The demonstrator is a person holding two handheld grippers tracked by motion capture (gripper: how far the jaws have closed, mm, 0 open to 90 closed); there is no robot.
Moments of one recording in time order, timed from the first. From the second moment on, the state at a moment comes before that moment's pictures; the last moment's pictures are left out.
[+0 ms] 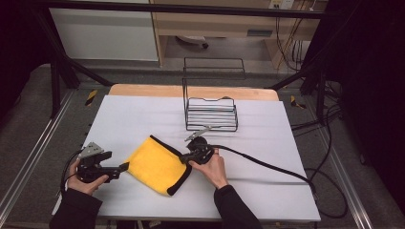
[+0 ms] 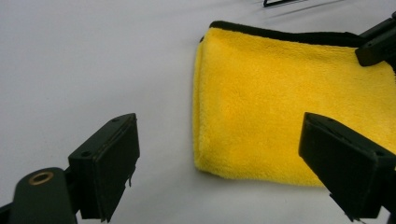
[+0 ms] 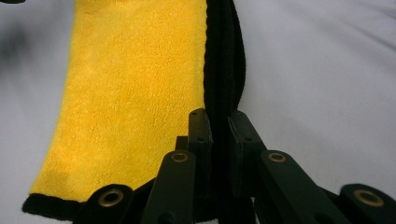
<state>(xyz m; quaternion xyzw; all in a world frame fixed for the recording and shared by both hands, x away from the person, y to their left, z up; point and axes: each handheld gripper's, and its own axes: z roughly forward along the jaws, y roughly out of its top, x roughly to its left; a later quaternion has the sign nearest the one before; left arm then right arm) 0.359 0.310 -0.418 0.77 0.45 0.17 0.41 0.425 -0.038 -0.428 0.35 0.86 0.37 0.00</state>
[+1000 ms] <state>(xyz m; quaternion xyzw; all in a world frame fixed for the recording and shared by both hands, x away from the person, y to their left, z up) 0.361 0.312 -0.422 0.77 0.46 0.17 0.41 0.445 -0.041 -0.431 0.36 0.83 0.43 0.06</state>
